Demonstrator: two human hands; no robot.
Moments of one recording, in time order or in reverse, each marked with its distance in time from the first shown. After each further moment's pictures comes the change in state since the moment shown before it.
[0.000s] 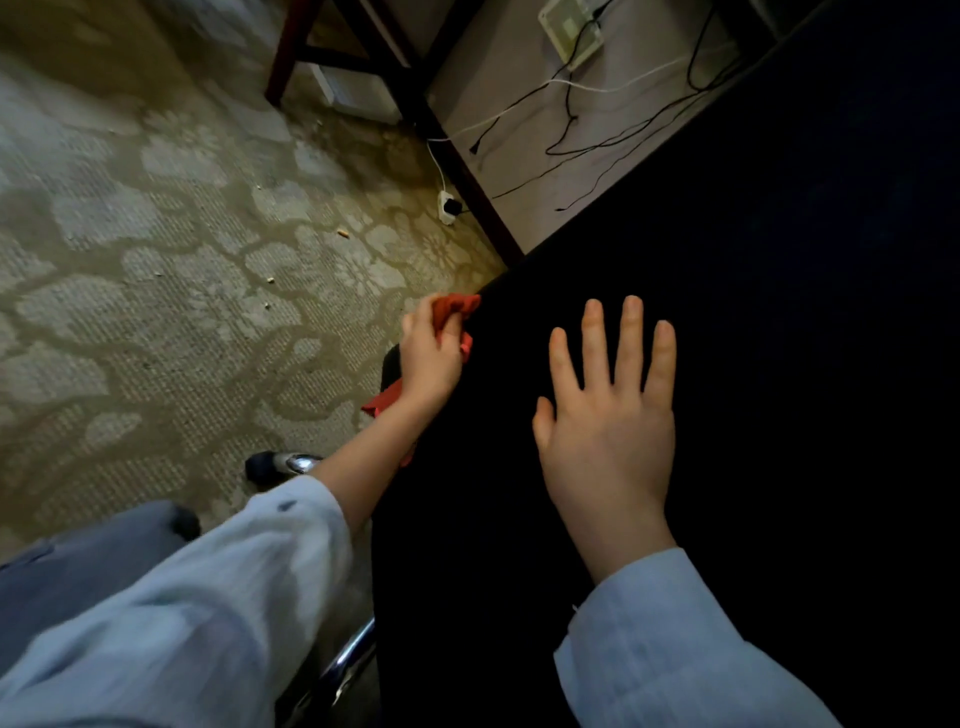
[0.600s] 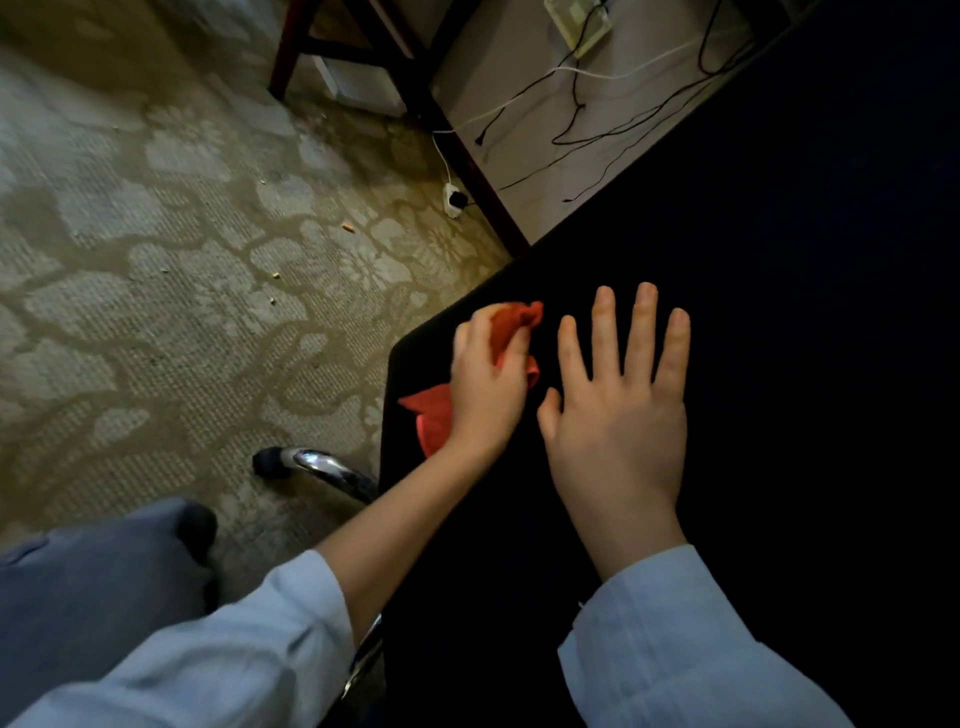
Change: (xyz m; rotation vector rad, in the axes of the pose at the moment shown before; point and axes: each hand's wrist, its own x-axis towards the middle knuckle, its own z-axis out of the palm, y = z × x) left_hand -0.065 0.048 0.009 -0.220 -0.040 0.082; right_hand 0.001 -0.001 0.000 0.028 -0.050 -0.002
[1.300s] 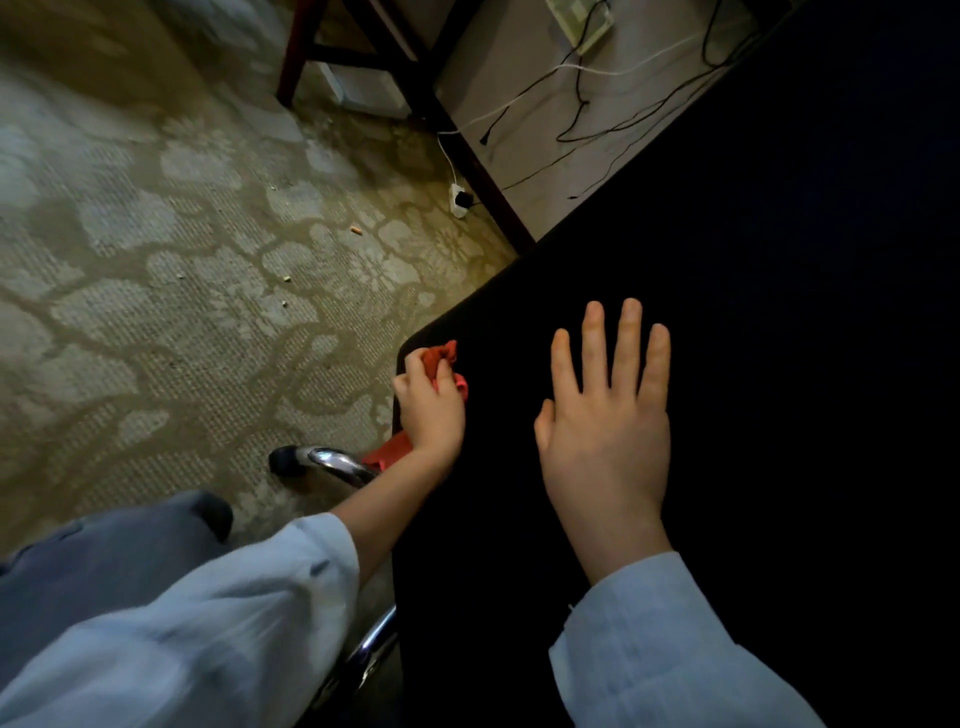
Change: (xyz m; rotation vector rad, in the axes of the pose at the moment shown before) left_hand 0.000 -0.055 -0.031 0.274 0.178 -0.378; right_hand -0.012 -0.005 -0.005 0.042 -0.042 -0.057
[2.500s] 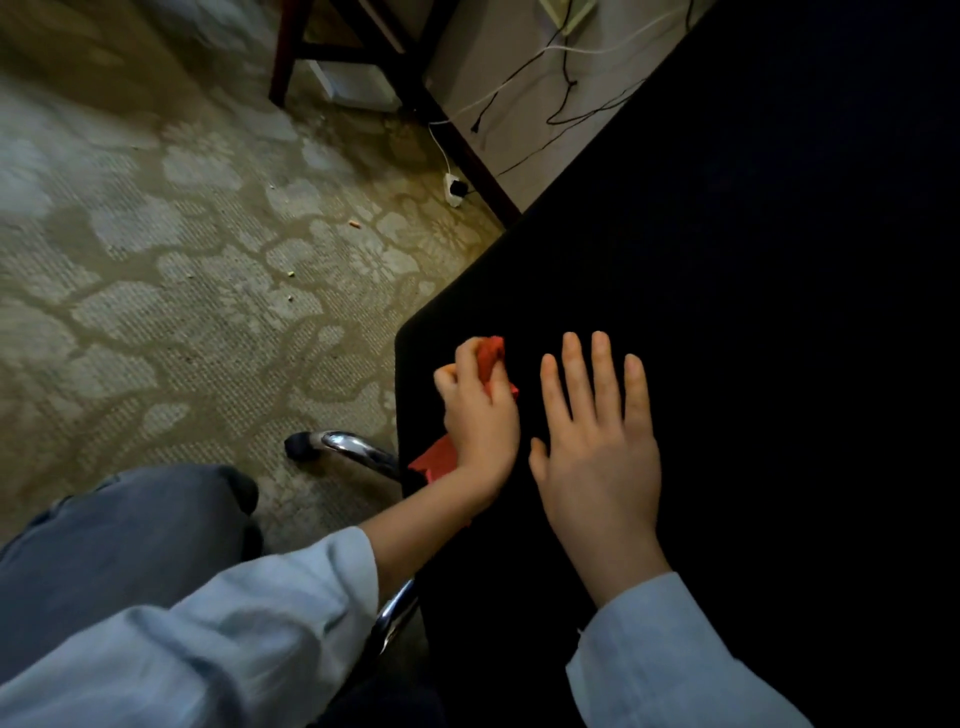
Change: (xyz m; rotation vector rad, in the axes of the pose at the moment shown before) left_hand -0.086 0.035 -0.010 -0.039 -0.049 0.171; right_hand -0.053 0.001 0.007 0.129 -0.038 -0.139
